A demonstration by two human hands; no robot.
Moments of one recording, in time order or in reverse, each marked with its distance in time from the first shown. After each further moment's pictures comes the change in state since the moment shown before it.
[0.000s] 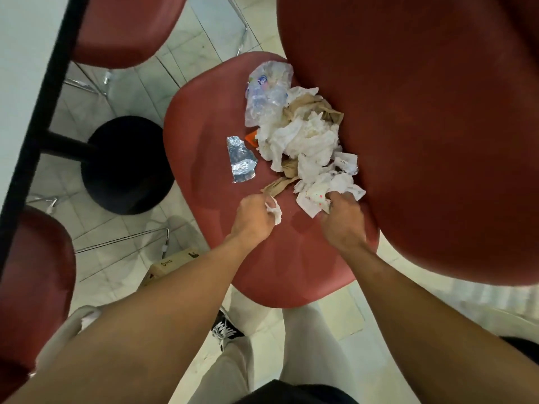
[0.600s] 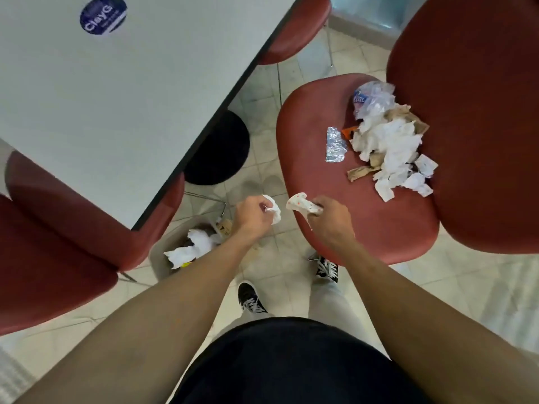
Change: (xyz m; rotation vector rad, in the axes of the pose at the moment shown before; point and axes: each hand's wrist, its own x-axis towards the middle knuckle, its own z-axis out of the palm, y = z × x) left_hand -0.197 -0.192 -0.117 -0.318 0.276 -0.206; right_hand -0.215 -0.178 0.079 0.141 -0.098 -0.207
